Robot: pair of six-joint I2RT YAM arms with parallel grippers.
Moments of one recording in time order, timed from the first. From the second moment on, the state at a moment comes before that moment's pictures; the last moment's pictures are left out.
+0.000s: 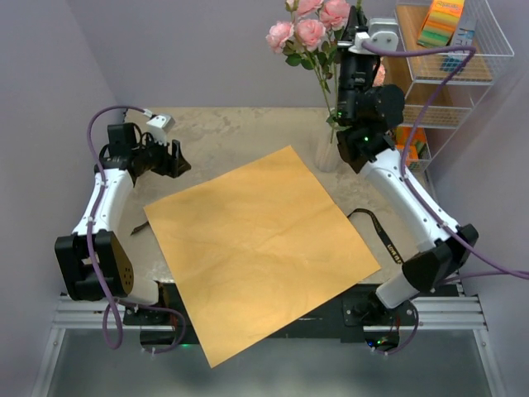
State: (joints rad) left arm 0.14 1.44 1.17 -0.45 0.65 0.25; right arm 0.57 1.52 1.72 0.64 0.46 -0.41
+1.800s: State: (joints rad) left arm 0.14 1.53 1.25 -0.51 0.71 0.32; right arm 0.40 1.91 1.72 1.03 0.69 -0.60
